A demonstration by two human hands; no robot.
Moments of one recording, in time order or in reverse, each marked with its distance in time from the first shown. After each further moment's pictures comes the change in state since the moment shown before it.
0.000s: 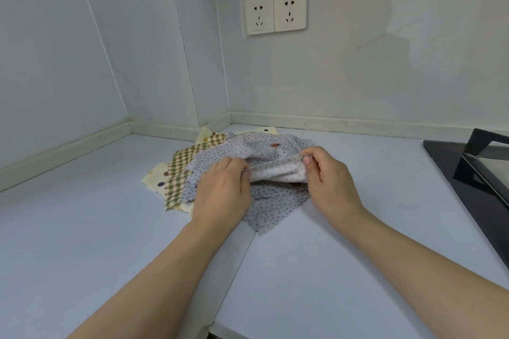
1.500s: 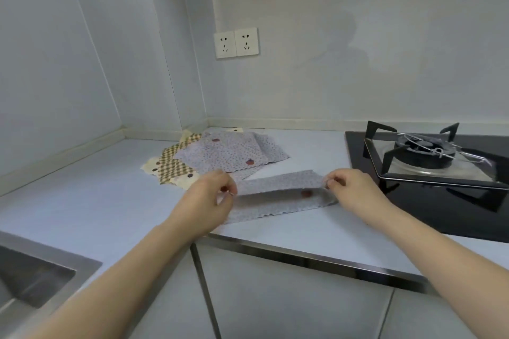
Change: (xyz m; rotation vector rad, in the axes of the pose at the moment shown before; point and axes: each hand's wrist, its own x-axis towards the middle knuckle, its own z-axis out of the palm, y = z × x) left_hand -0.098 0.090 -0.107 -0.256 -0.313 0.130; right_hand -0.112 -0.007 -0.187 -0.173 -0.231 0.357
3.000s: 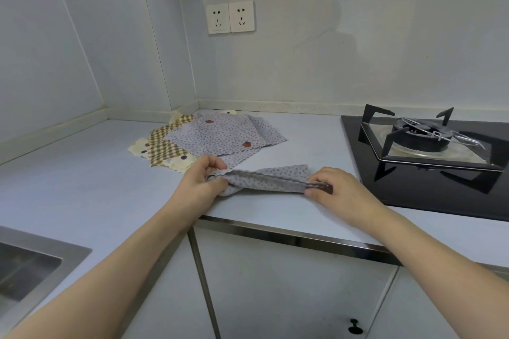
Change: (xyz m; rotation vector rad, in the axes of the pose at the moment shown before) left_hand -0.005 -0.016 0.011 -0.734 0.007 -0.369; right_hand -0.027 -0.009 0.030 -0.127 -0.138 -0.245
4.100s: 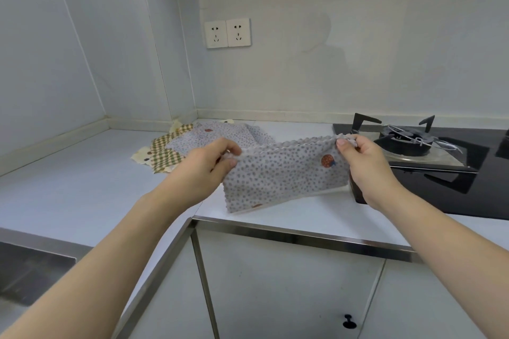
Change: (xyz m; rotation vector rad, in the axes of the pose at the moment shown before) left_hand -0.012 0.061 -0.015 0.611 -0.079 0.357; right_hand 0.001 -0.022 -0.048 0.663 0.476 0.283
